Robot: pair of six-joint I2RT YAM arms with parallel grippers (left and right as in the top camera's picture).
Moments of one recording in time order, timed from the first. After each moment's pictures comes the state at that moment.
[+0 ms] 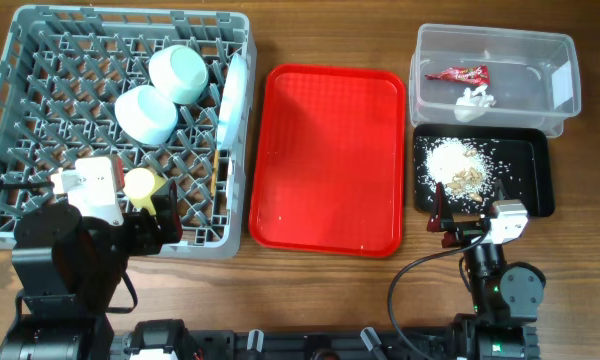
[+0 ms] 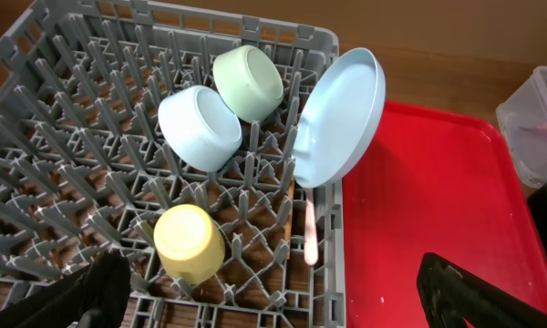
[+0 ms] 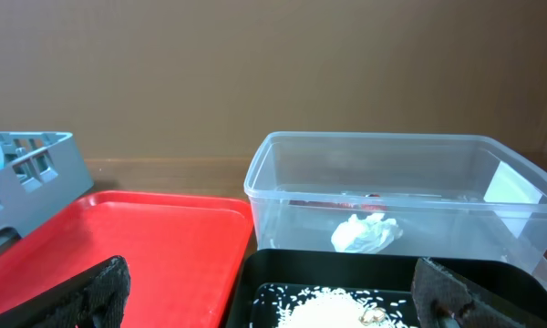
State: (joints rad) left arm 0.03 0.67 1.10 -1.02 0.05 -0.09; right arm -0.07 0.02 0.01 0.00 -0.13 0.04
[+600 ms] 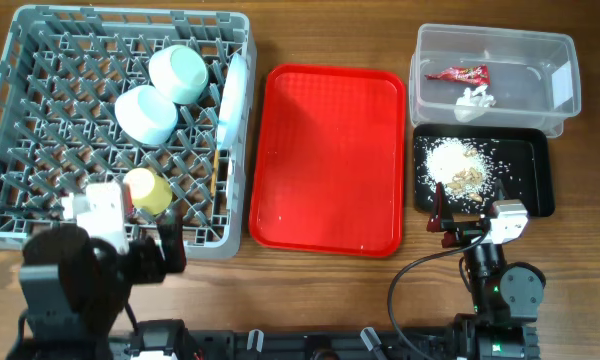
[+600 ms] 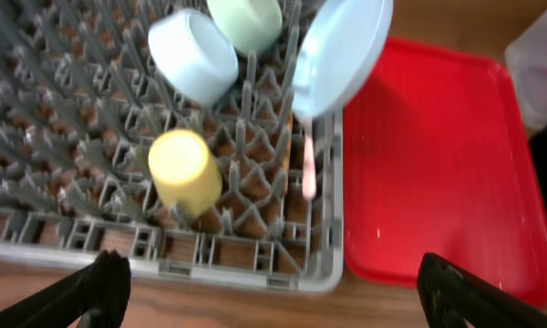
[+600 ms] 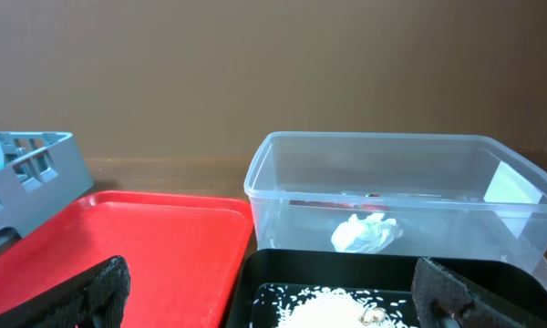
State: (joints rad) left arm 0.02 0.60 1.10 -1.23 0.07 -0.09; right arm -0.07 0.02 0.01 0.00 -0.13 0.04
